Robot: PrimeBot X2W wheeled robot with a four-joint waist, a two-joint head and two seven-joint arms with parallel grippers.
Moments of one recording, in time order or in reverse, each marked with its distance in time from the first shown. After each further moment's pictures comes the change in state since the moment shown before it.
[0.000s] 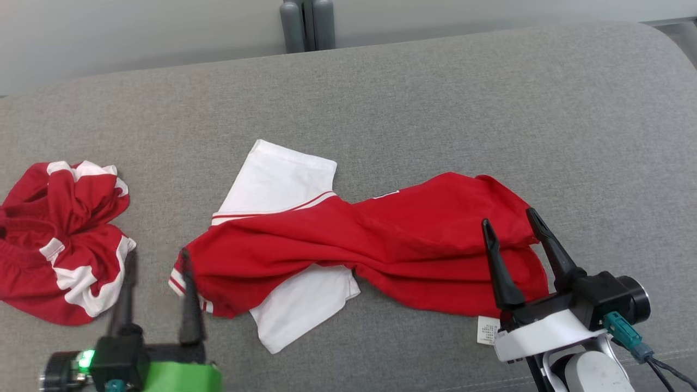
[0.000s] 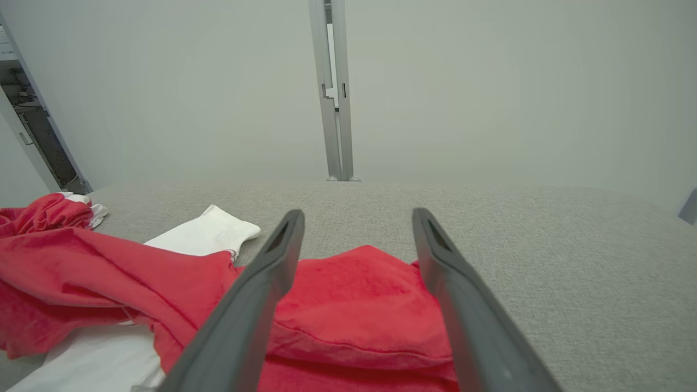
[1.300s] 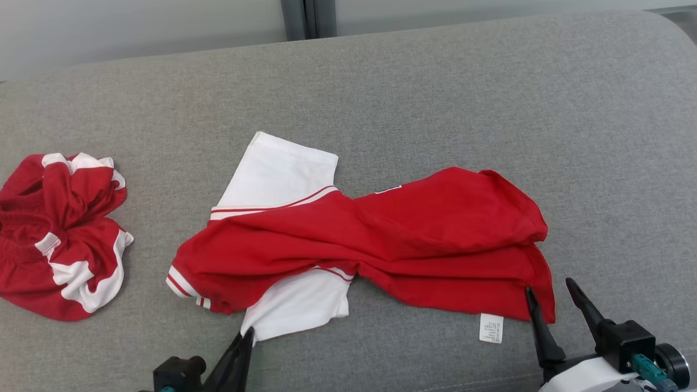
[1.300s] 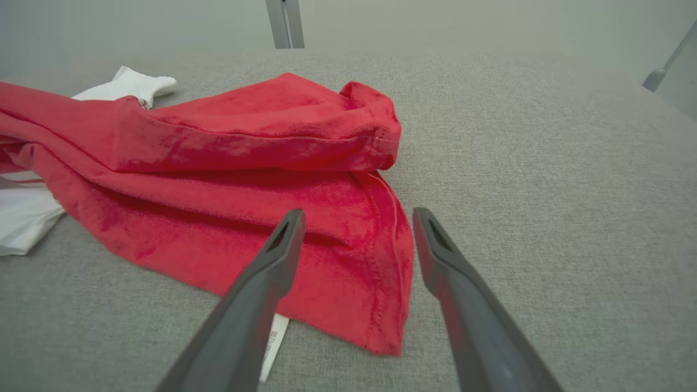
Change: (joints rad) left arm 0.002 0.052 -0.258 0.327 -0.318 -0.221 0.068; right arm 0.129 -0.078 -0.071 0.136 0.035 0.000 0.000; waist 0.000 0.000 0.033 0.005
